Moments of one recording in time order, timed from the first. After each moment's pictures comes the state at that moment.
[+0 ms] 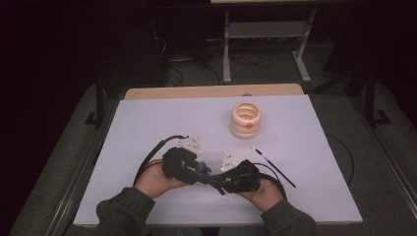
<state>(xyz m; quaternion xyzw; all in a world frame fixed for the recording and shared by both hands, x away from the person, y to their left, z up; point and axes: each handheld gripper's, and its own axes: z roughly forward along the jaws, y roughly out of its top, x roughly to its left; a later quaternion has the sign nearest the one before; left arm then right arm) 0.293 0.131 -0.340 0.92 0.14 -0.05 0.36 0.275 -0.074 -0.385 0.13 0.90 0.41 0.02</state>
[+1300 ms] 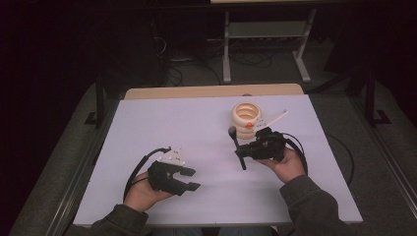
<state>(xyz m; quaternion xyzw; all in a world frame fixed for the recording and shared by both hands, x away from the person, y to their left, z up) 0.276 0.171 -0.374 0.90 0.19 0.01 0.38 0.345 -0.148 -0.361 0.25 0.87 0.42 -0.01</state>
